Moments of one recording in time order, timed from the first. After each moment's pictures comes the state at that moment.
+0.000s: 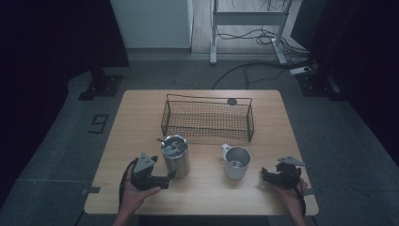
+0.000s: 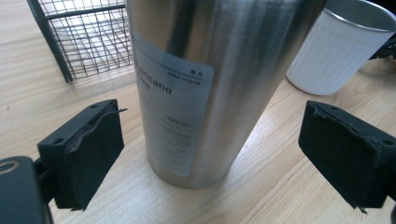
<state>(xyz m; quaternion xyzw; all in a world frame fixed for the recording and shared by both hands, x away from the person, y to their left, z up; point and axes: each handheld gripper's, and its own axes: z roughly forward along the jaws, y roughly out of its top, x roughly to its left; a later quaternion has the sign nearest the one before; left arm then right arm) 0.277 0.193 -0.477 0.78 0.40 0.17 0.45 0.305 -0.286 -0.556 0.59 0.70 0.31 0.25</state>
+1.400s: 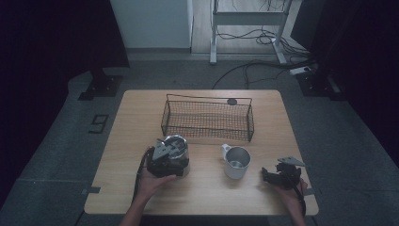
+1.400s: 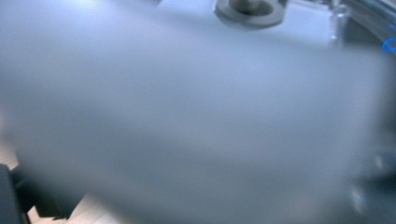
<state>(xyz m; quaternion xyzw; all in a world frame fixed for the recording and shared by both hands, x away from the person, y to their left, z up) 0.321 0.153 -0.489 0.78 0.40 0.19 0.45 0.305 -0.286 -0.556 0.59 0.70 0.31 0.25</state>
